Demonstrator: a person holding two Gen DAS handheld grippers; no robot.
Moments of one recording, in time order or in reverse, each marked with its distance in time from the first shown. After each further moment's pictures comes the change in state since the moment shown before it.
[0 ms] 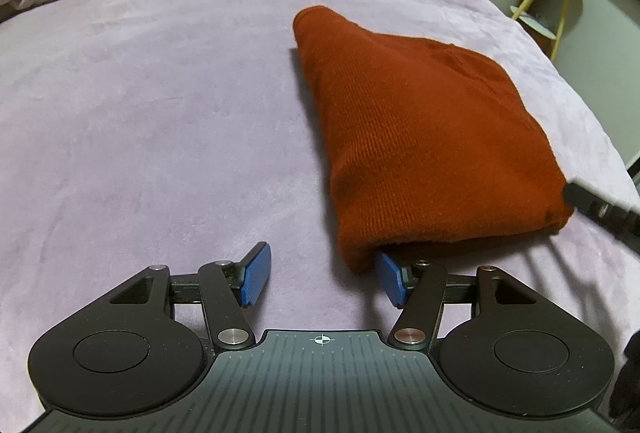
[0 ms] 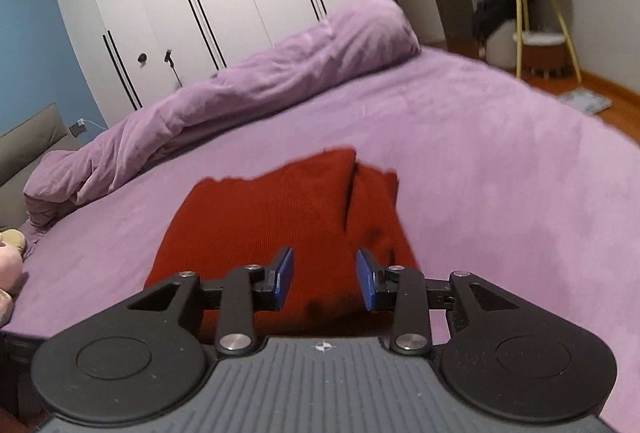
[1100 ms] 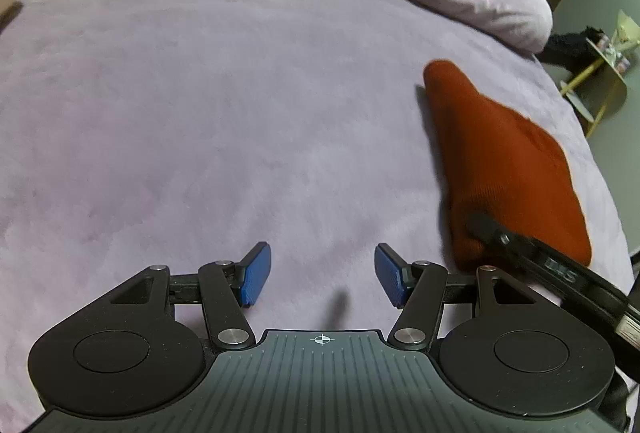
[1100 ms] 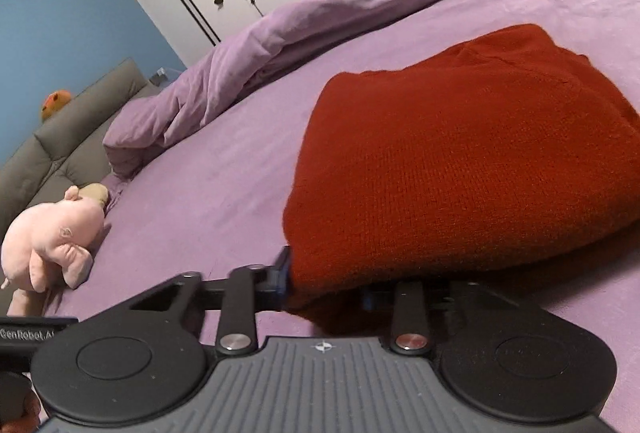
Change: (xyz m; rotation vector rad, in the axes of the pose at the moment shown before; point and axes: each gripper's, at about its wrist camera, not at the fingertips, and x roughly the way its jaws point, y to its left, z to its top) left arm -0.062 0.108 -0.025 -0.282 -0.054 0.030; right arm 0.082 0.099 -0.039 0.011 0.204 0.306
